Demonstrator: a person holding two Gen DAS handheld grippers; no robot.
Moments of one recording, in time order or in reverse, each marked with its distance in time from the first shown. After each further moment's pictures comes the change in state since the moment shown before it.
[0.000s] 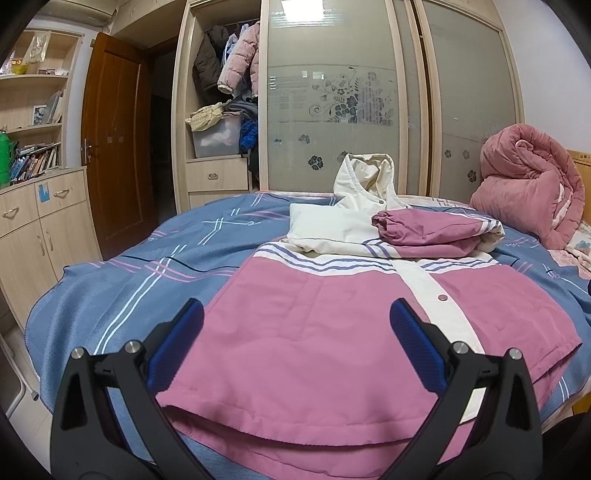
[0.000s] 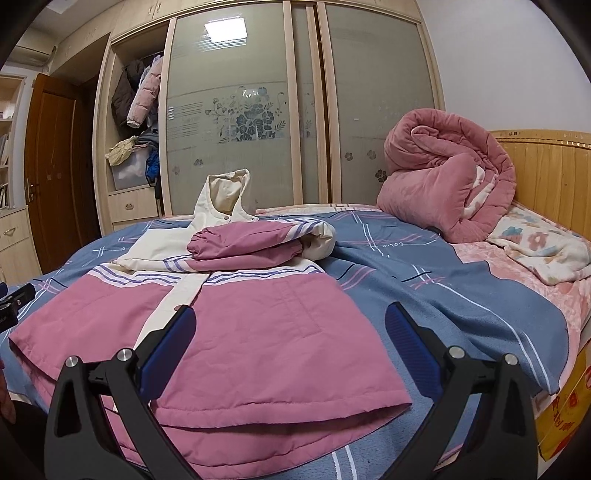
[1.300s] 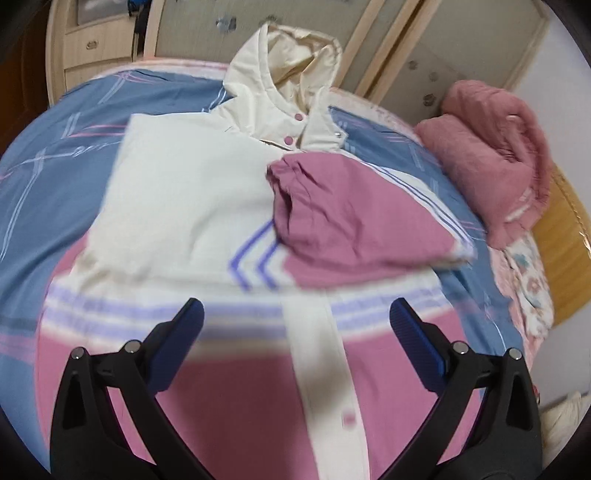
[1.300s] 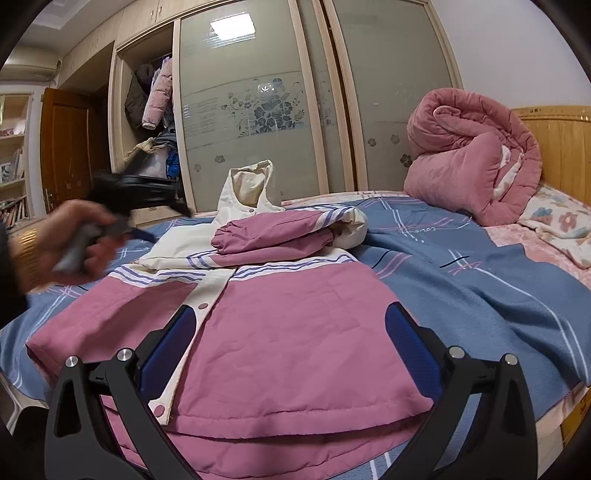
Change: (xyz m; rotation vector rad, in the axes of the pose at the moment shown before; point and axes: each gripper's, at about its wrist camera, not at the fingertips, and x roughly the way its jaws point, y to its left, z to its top) left arm 0.296 -0.098 0.131 -0.118 0.651 -0.419; right arm 0.026 0.002 -0.006 0.062 0.037 0.130
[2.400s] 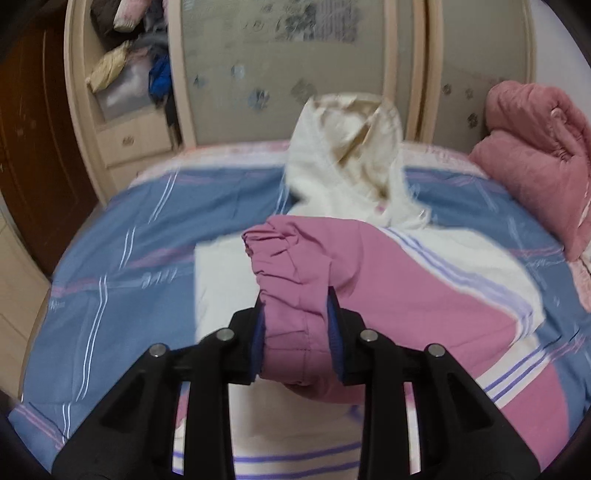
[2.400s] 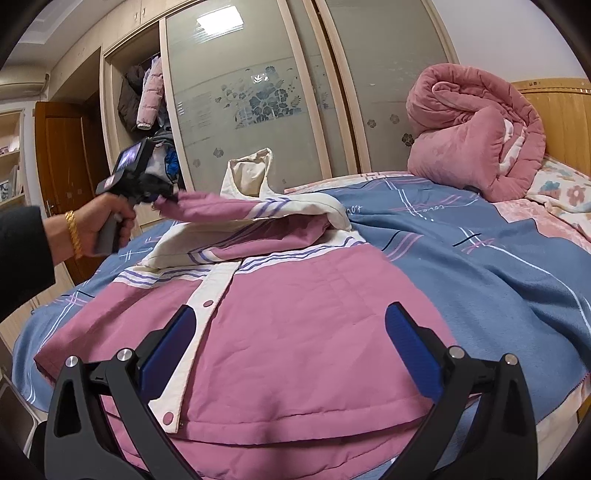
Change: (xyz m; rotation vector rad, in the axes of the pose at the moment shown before) left arm 0.008 0.034 0.076 0.186 -0.219 0.321; right arm 0.018 -0.004 0.001 0.066 0.057 0.028
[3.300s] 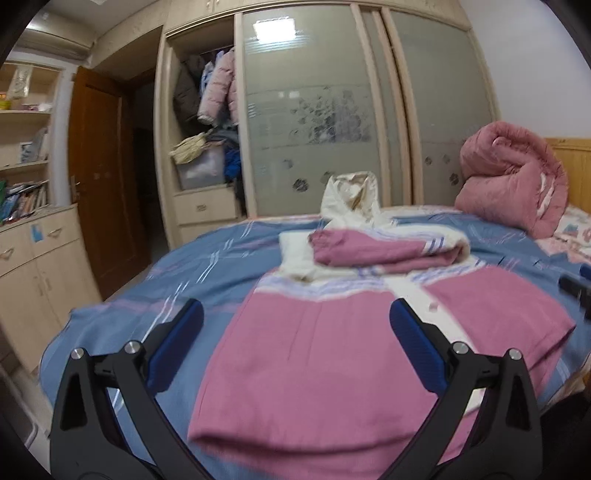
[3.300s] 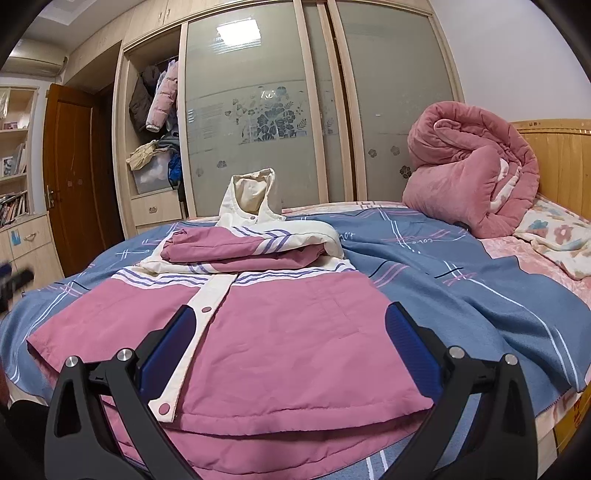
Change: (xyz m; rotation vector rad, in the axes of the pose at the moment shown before) left arm -0.282 -0.010 -0.308 -0.008 -0.479 0.155; right arm -0.032 0.009 0.000 -0.103 -0.084 -0.043
